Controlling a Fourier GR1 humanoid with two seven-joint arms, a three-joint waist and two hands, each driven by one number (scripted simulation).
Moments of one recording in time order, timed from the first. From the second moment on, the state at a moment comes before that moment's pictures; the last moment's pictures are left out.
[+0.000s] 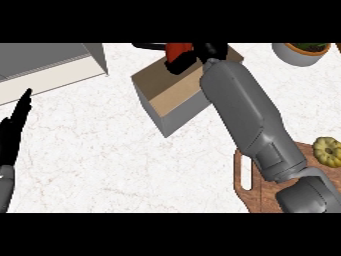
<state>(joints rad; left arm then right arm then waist) -0.17 0.38 0.12 -1.32 -0.22 0.11 0.07 -1.22 0.00 -0.07 -0.50 0.80 -0.28 0.16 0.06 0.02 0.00</state>
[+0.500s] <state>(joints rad) -0.19 0.35 0.10 -1.31 -0.23 0.11 0.06 -1.27 0.00 -0.16 -0.28 0.68 -0.34 0.11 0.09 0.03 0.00</state>
